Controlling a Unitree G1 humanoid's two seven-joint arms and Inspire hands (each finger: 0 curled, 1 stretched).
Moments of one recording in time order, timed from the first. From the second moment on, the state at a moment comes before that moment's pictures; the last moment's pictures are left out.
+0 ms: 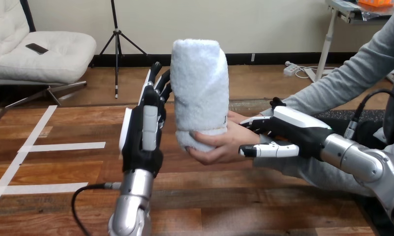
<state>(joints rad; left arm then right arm) -0.39 -0.09 0.12 0.92 -0.13 -0.86 -0.21 -0.66 -0.55 0.32 1.00 -0.43 -0.64 0.29</state>
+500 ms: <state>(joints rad) -0.25 -0.06 0.10 0.79 -0.13 -0.86 -0.24 -0.59 -0.56 0.26 0.93 -0.38 -0.64 0.27</state>
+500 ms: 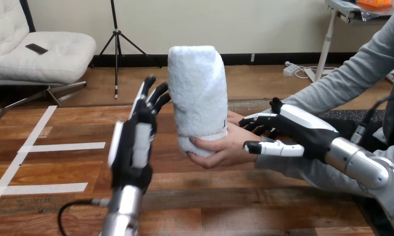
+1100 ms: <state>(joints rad) -0.04 -0.05 0.08 0.57 -0.19 -0.85 -0.28 -0.45 -0.56 0.15 0.74 -0.24 -0.59 0.28</state>
